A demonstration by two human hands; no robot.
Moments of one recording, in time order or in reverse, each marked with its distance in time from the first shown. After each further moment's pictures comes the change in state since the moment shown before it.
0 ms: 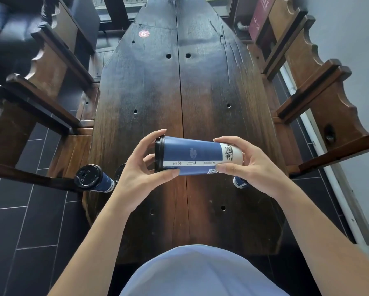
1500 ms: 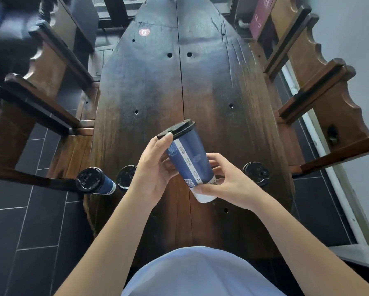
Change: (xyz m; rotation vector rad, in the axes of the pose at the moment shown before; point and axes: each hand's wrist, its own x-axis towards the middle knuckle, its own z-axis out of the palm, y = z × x) left_hand 0.036 0.001 0.022 -0.454 0.096 -0.319; right_hand 0.021 0.025 0.050 -0.164 -0.052 0.130
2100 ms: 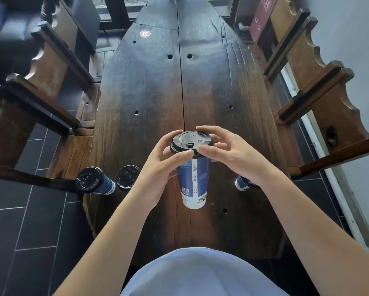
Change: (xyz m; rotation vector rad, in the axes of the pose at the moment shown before) left_hand -0.010 0.000 0.006 0.219 -0.091 0.060; right_hand 0.021 -0.041 -0.038 0.011 0.020 -0.107
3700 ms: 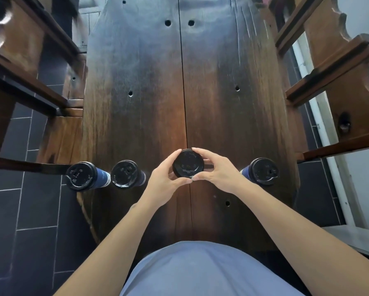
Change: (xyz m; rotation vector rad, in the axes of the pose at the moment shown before) left_hand 0.058 -0.117 -0.040 0.553 0.016 -0.081; right_hand 0.053 0.120 0.052 -0.169 -0.058 0.236
